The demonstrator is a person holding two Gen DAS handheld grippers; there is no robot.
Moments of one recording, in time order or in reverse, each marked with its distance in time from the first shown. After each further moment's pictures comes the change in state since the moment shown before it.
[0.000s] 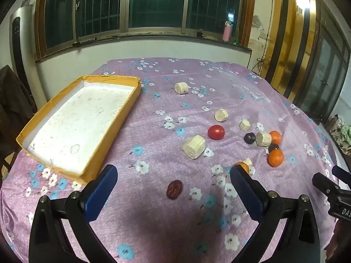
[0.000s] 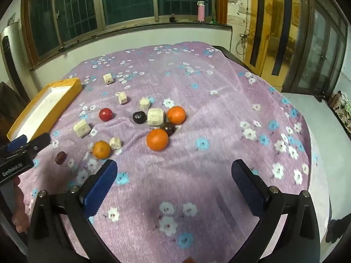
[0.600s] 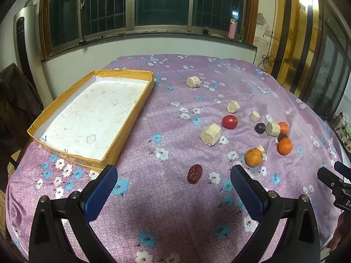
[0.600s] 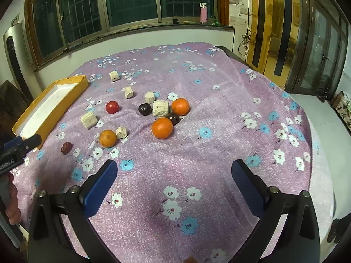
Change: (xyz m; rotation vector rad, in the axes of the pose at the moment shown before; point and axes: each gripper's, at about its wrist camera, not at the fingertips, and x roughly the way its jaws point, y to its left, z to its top) left arm -0.003 0.016 -0.016 0.015 0.022 0.038; right arm 0.024 -0.011 -0.004 -0.003 -0.006 0.035
